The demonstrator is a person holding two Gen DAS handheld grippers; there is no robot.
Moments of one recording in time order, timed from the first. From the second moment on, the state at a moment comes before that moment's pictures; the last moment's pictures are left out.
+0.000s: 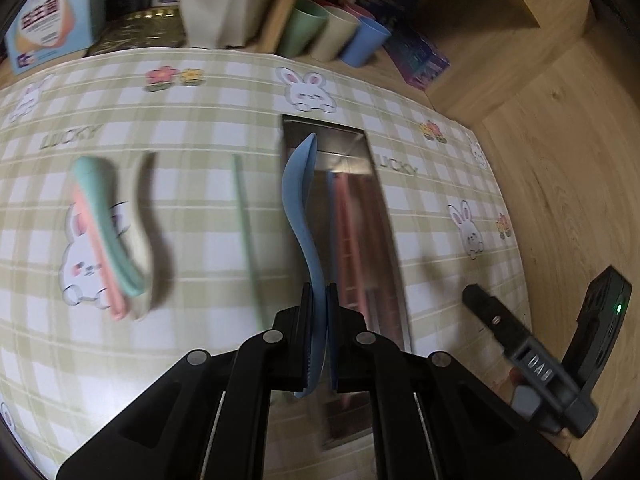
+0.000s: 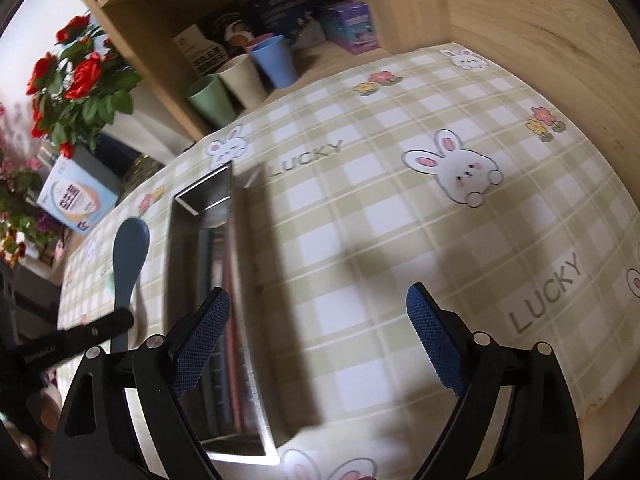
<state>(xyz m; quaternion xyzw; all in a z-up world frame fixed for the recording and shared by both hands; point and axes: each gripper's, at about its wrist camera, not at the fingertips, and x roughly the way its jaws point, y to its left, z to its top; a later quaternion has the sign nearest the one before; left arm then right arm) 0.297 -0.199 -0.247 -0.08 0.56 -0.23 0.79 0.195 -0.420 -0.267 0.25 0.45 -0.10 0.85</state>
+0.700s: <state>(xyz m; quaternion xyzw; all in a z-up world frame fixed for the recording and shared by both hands) 0.354 -0.276 -0.285 0.00 0.61 -0.21 0.76 0.180 -0.466 -0.281 0.31 0.43 -0.13 0.84</state>
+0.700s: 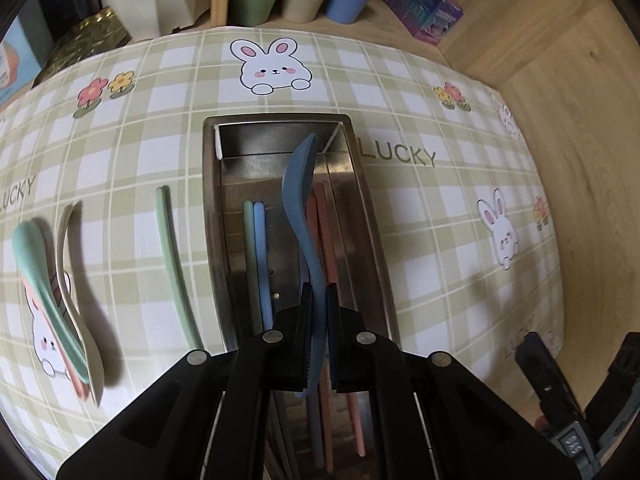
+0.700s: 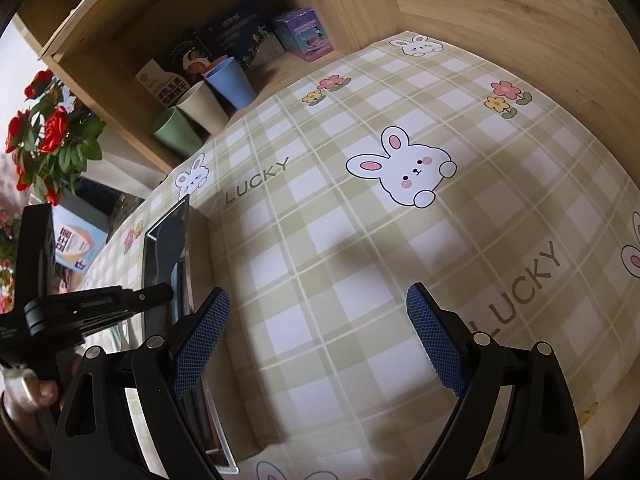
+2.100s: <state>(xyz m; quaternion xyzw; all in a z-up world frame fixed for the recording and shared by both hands) 0.337 -0.064 -0.242 -0.08 0.53 -0.15 0.83 0.202 -0.403 -0.257 0.26 0.45 -0.08 0.85</state>
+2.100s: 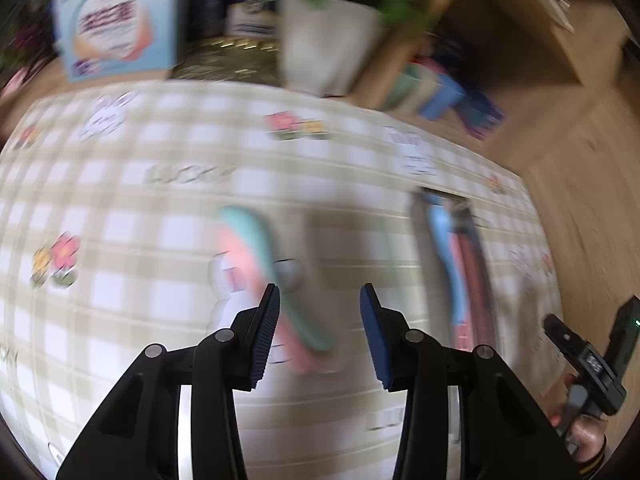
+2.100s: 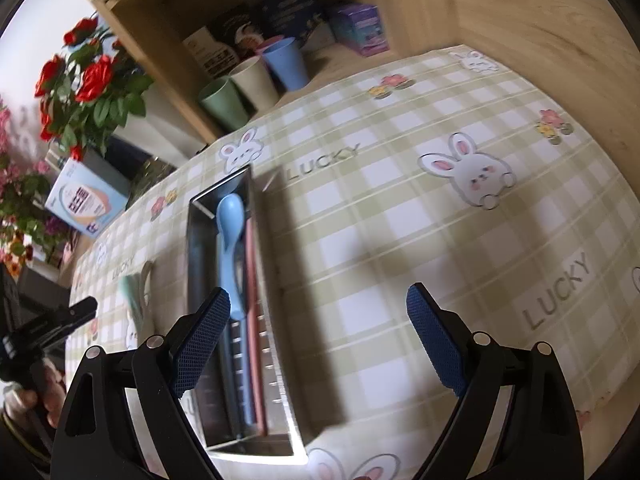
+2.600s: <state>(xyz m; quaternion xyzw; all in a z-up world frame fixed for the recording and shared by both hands) 0.351 -0.050 -0.290 -0.12 0.56 -0.11 0.81 0.213 -0.387 -0.263 0.25 0.48 -0.08 0.84</state>
